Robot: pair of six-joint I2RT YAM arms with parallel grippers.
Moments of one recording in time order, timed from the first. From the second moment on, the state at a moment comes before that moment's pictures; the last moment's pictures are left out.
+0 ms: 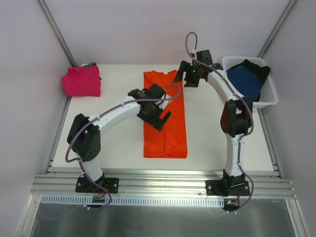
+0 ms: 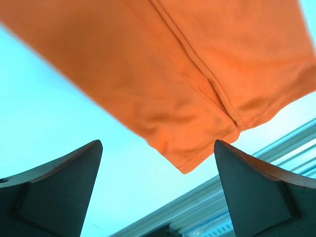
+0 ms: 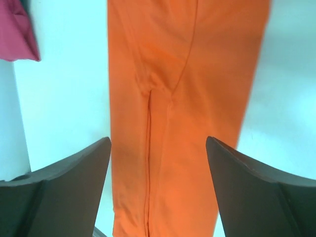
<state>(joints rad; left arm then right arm) -0.75 1.78 1.46 -0.92 0.07 -0.09 0.28 2.24 2.06 -0.66 -0.40 0.45</state>
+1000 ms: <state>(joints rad) -0.36 1.52 0.96 -0.88 0.54 -0.33 0.29 1.26 0.73 -0.78 -0.40 0.48</state>
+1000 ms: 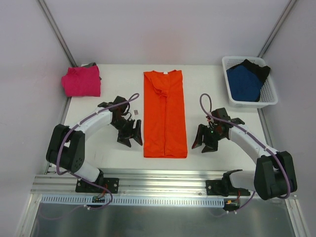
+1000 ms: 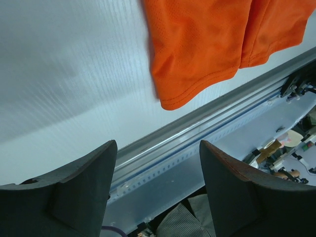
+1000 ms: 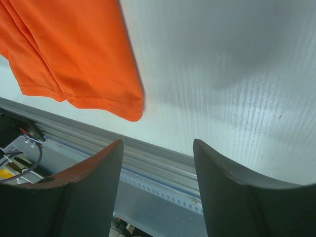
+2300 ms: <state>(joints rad) -0.36 1.64 0.86 -0.70 0.68 -0.44 0.44 1.48 0.76 -0.68 -0.51 0.62</state>
